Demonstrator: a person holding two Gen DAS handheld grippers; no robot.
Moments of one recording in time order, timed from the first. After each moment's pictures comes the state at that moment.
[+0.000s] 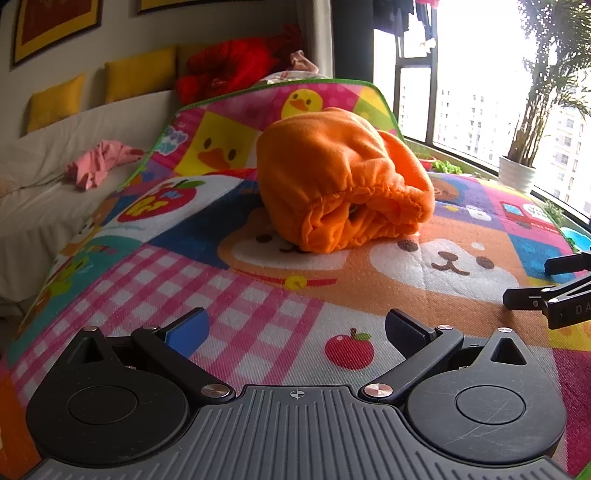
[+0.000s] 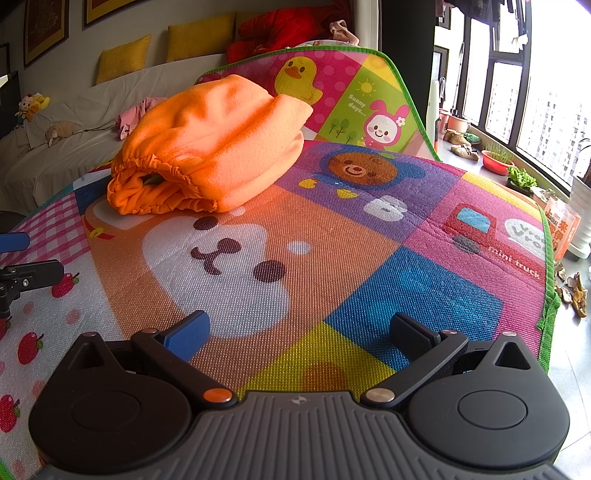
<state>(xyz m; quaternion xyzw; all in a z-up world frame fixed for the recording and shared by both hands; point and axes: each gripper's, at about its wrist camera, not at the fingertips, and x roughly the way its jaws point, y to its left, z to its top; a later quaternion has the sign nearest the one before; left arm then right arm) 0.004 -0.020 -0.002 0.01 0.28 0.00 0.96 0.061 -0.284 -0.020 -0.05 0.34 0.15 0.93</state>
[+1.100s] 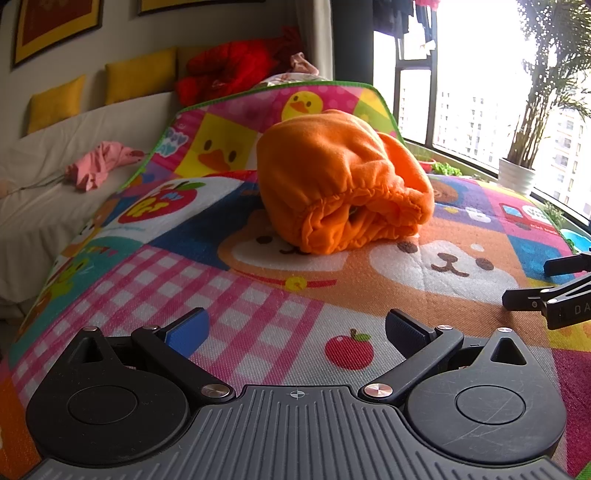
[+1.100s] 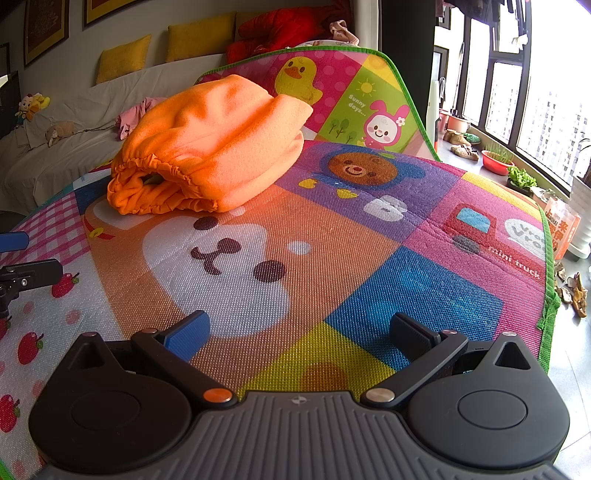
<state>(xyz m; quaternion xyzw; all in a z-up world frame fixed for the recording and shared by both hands) 0.003 -0.020 -0.002 0.01 0.28 0.00 0.96 0.061 -0.284 -0.020 -0.05 0.34 0.15 0.93</state>
